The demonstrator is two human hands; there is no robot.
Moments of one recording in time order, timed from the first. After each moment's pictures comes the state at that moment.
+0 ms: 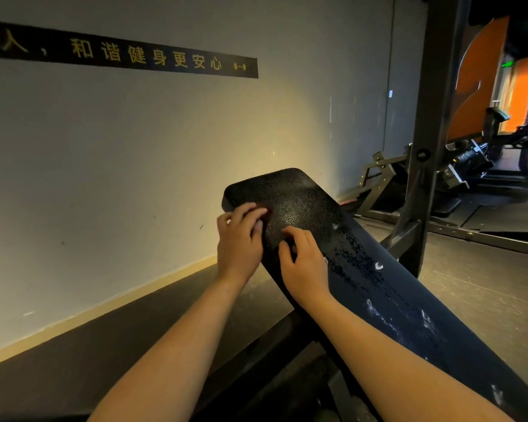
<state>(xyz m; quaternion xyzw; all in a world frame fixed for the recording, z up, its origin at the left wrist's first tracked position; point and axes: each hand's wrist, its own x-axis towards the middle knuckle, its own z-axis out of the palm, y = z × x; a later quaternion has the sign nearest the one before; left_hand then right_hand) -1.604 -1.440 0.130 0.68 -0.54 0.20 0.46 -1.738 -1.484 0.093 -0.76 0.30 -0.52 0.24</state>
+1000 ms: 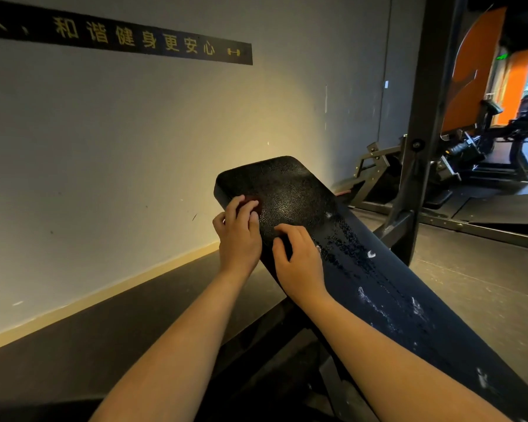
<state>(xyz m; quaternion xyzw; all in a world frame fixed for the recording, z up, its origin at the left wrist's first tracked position) -1.615 -1.456 0.109 0.69 -0.49 0.14 0.51 -1.744 -1.481 0.079 -0.76 0.28 -0.55 0.20</state>
